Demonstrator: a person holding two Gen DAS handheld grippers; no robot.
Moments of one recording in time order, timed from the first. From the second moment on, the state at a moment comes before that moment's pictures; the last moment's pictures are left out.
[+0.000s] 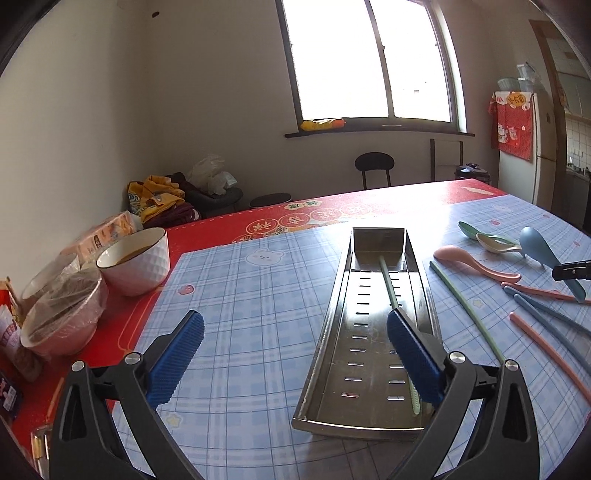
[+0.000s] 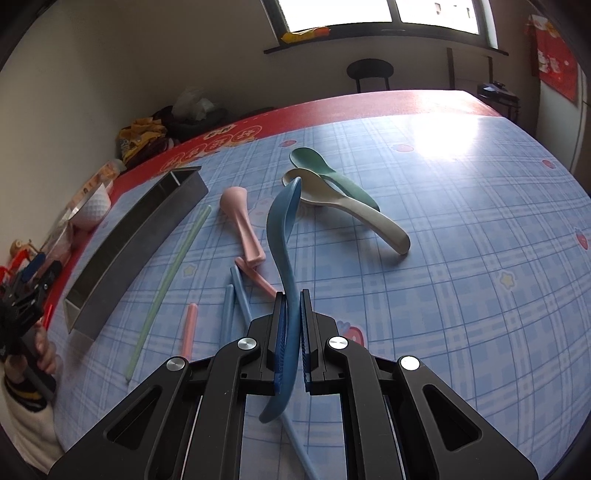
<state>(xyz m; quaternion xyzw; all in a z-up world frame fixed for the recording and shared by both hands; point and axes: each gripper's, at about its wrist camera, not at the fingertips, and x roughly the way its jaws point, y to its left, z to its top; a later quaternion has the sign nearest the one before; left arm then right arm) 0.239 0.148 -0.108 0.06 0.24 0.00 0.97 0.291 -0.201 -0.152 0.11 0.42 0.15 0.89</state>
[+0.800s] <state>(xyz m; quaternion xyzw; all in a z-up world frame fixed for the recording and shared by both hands) 0.246 0.184 -0.112 -0.03 0.25 0.03 0.97 0.426 0.018 -0.151 0.14 0.54 0.16 0.82</state>
